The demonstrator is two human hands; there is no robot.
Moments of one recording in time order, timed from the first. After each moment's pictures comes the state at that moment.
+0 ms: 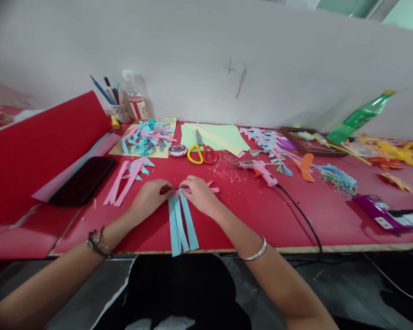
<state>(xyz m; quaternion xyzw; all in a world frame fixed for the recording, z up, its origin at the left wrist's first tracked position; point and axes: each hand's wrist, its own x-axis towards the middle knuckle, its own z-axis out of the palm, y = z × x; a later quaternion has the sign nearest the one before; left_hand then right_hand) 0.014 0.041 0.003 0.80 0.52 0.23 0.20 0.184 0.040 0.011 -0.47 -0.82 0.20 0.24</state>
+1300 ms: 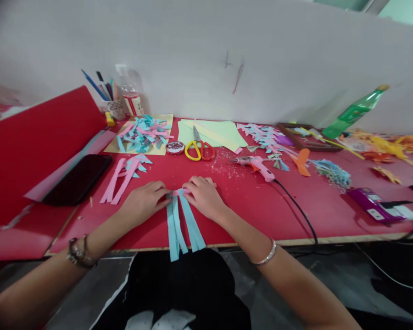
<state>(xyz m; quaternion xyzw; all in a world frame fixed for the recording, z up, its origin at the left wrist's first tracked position) 0.002 0.019 0.009 0.90 0.42 0.09 -0.01 0.200 0.017 0.003 -0.47 -0.87 0.02 0.16</state>
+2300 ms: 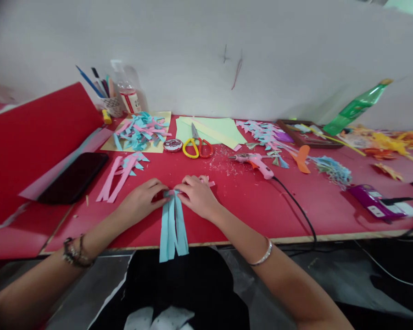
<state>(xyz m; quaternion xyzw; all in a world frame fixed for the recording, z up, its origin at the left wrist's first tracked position) 0.002 0.022 0.002 0.88 0.43 0.16 0.13 0.194 0.014 0.002 -0.46 -0.87 0.04 0.17</state>
